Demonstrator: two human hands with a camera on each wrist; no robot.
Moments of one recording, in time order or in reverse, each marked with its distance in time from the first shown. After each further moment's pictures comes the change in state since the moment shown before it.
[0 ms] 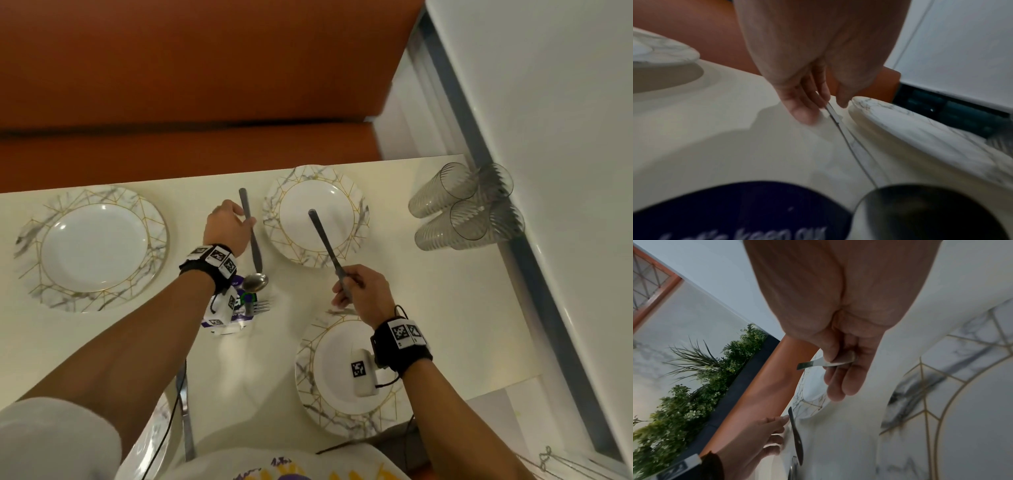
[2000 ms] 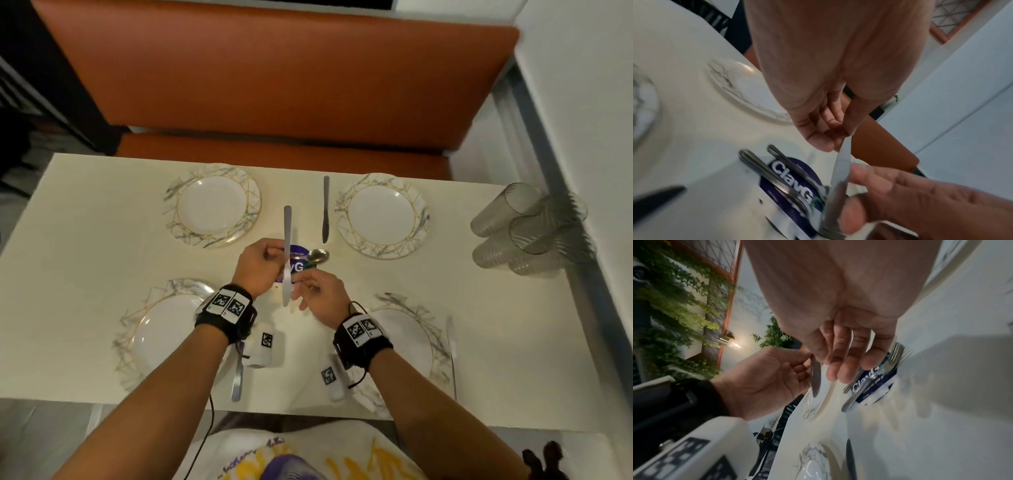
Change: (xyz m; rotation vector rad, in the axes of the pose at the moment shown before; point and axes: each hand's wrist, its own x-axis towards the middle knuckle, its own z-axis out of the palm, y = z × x) left_hand -0.194 -0.051 -0.066 -0.572 0.024 -0.106; right_hand -0.081 -0.018 0.134 -0.132 -0.420 -0.306
